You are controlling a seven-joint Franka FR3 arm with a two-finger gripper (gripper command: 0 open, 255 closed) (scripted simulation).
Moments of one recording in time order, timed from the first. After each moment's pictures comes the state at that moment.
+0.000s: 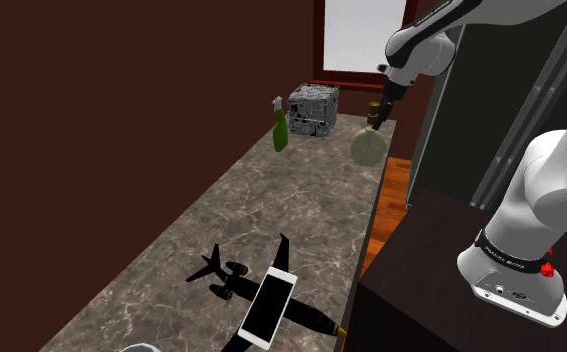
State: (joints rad) arm 0.15 -0.12 -0.67 -2.37 0.33 2.36 -1.17
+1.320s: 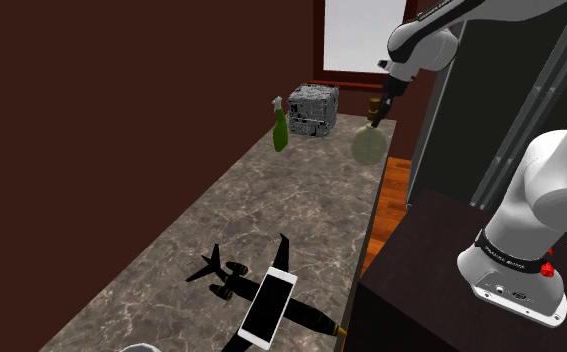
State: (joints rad) arm 0.14 -0.15 -0.66 -2.36 0.30 2.33 -1.13
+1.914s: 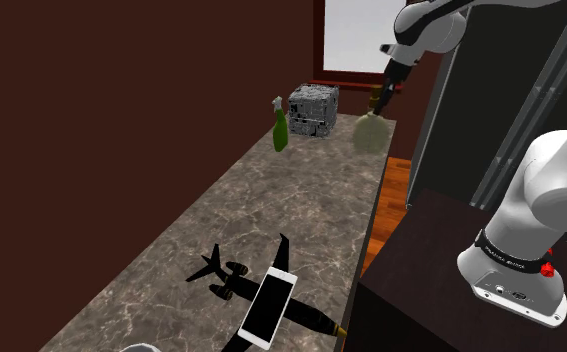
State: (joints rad) arm 0.12 -0.22 -0.64 -2.30 0.23 2.22 -1.05
